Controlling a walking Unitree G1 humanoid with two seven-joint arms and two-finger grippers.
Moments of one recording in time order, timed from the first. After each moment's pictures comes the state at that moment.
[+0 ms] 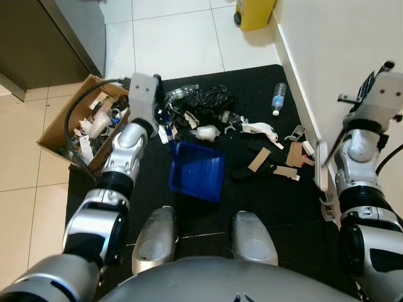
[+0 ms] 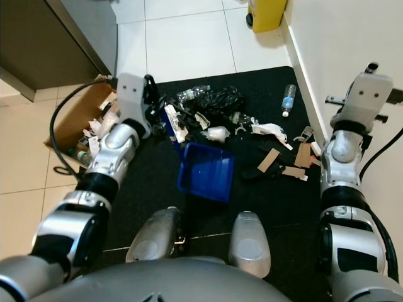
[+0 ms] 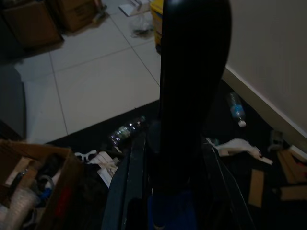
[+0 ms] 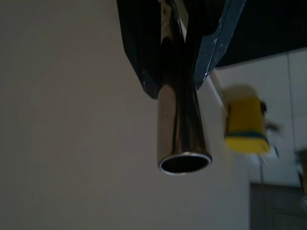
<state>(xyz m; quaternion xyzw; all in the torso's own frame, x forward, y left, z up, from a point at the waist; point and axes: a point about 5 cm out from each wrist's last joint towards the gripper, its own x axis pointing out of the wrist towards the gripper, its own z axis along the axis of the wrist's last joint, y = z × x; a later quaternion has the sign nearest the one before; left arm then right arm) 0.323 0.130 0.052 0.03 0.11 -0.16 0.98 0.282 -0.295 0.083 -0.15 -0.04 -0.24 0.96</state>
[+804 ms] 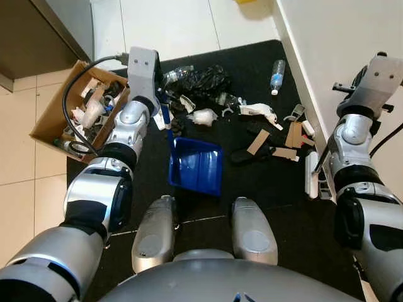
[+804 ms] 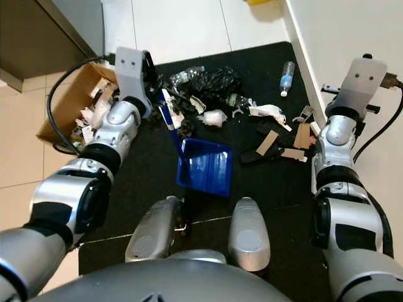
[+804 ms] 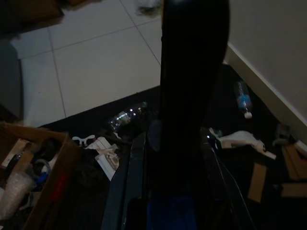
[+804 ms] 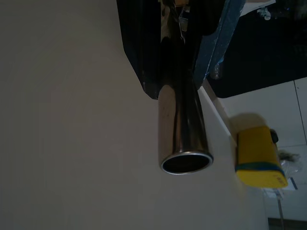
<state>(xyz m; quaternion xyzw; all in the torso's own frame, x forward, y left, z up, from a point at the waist) 0.351 0.131 0.070 0.01 0.11 -0.12 0.99 0.313 -0.286 0.096 -0.12 -0.03 -0.25 0.96</state>
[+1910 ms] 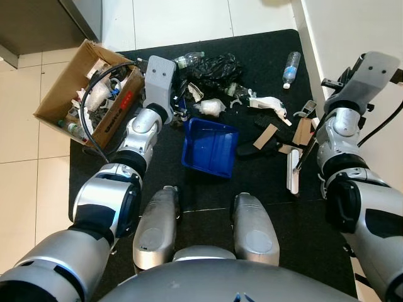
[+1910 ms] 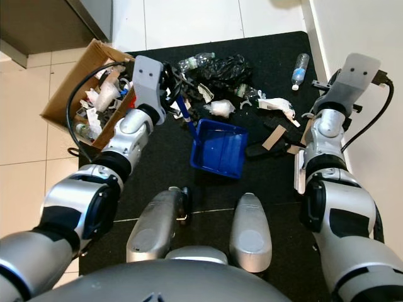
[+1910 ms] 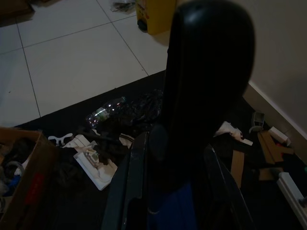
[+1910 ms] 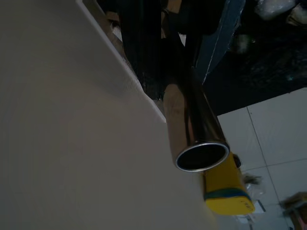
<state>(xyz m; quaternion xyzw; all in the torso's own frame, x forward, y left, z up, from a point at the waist) 0.336 0.095 0.059 0.02 0.09 -0.22 0.97 0.330 -0.260 0.084 0.00 0.01 -0.22 0.97</state>
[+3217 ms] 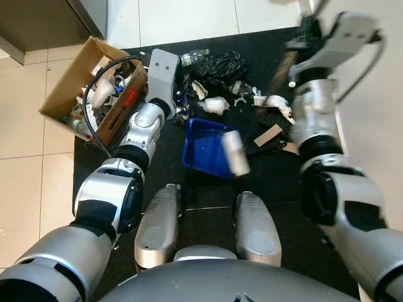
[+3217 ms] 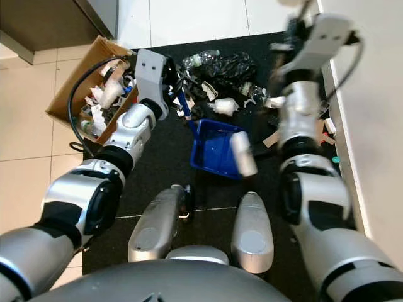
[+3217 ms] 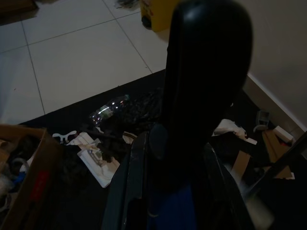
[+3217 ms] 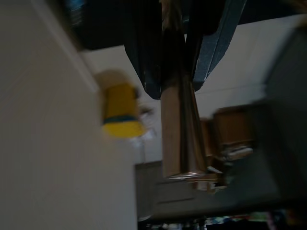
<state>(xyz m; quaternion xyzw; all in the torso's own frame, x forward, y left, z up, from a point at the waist) 0.343 0.090 0.067 0.02 0.09 -0.22 0.97 0.361 -0.214 0.155 0.00 -0.17 -0.03 0.98</state>
